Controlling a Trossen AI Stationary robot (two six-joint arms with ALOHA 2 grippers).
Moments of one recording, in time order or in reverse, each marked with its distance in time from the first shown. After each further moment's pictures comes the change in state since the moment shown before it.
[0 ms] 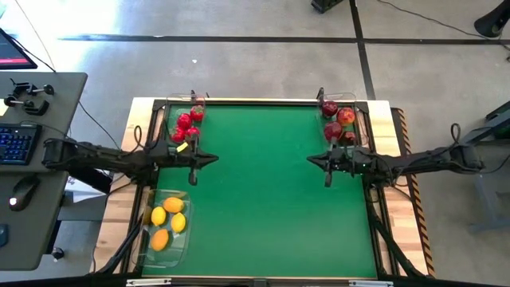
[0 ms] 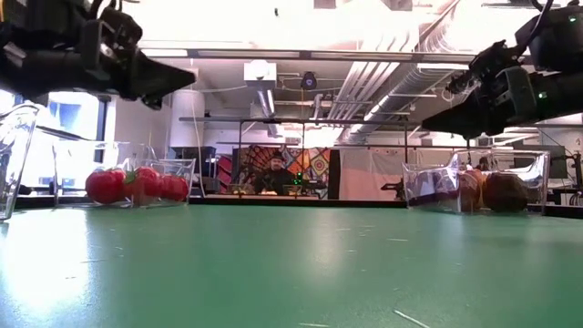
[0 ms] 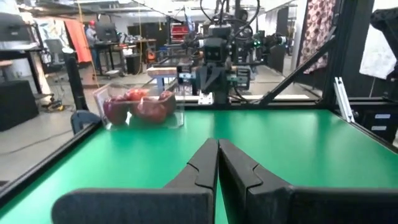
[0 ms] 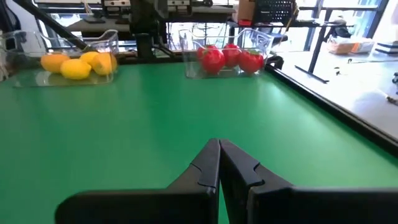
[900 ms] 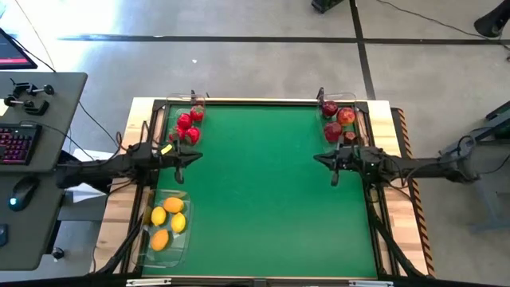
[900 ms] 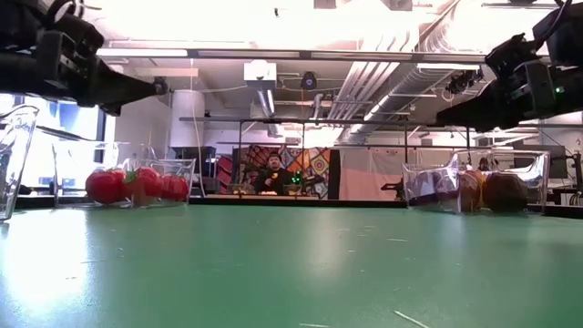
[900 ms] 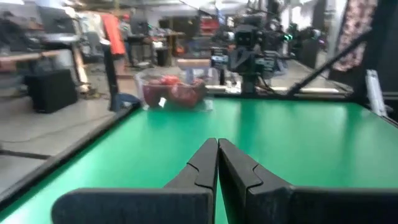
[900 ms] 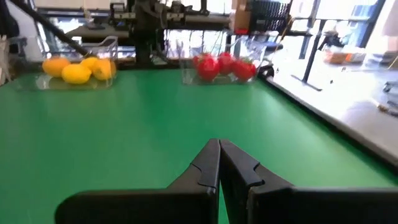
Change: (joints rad) left arm -0.002 -0.783 -0.061 -0.761 -0.133 -0.005; right arm -0.018 -0.359 -0.001 -0.332 -0.005 -0.028
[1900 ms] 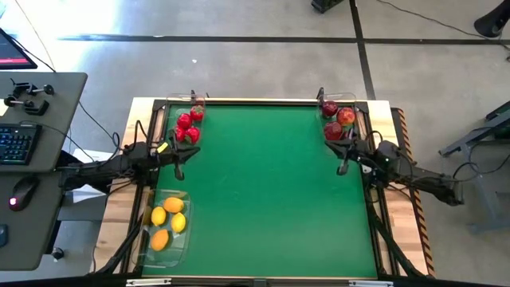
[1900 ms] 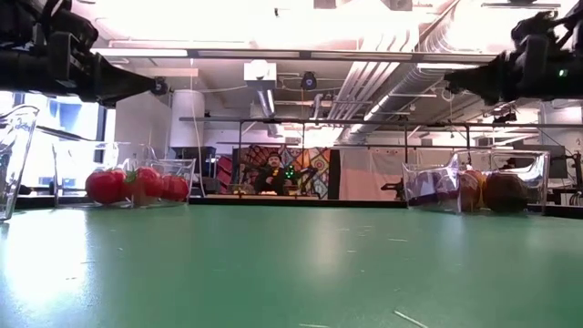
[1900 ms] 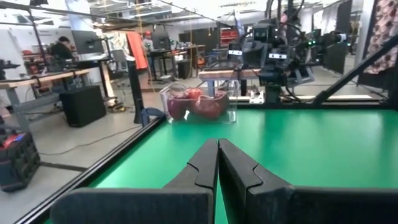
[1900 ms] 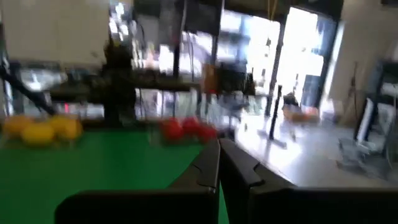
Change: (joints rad) left arm 0.015 -0.074 0.005 -0.021 -0.081 0.069; right arm -0.221 -0.348 0.000 -0.059 -0.130 -0.095
